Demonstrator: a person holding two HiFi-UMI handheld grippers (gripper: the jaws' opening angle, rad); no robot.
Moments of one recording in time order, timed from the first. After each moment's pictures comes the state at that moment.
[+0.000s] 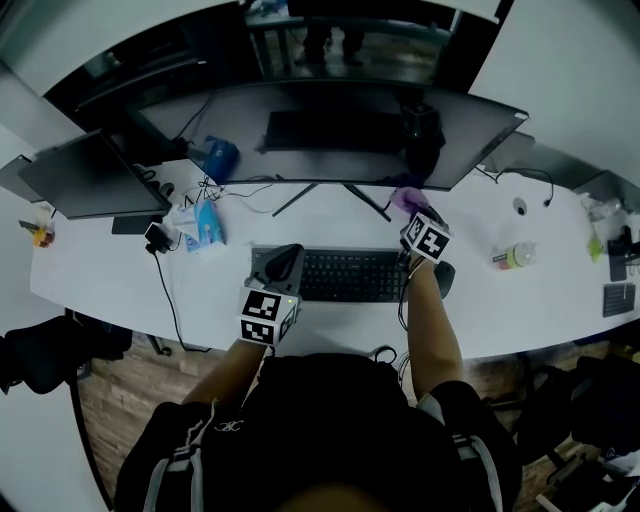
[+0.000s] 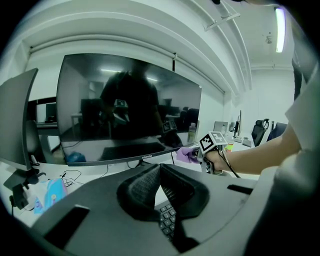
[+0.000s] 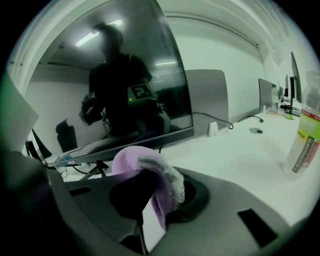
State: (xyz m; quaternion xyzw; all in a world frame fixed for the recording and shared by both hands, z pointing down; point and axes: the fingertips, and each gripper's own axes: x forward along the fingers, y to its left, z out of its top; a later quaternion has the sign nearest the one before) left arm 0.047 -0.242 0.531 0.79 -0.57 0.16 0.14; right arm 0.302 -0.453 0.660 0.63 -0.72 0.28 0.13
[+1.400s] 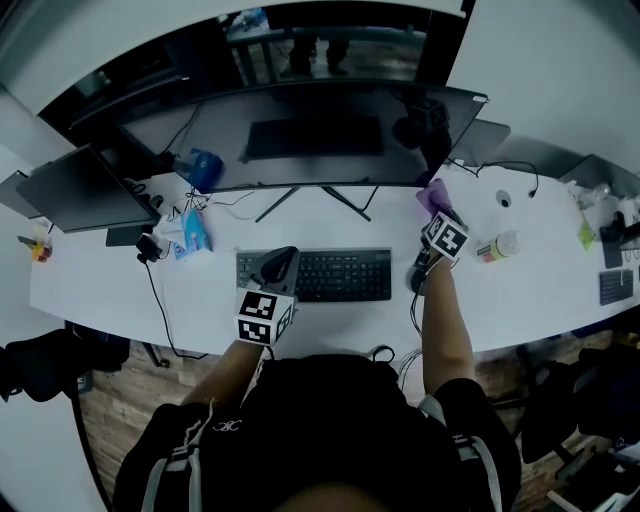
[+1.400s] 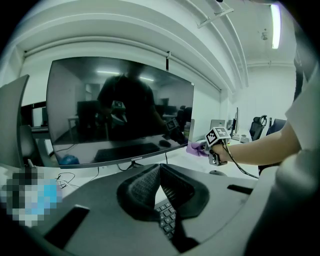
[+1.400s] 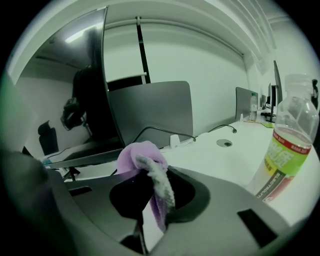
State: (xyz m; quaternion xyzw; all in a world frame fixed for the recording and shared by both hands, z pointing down) left arm 0.094 -0.241 0.529 0.80 -0.57 0.17 0.13; right arm 0.437 -0.457 0.646 0.70 -0.66 0.26 0.12
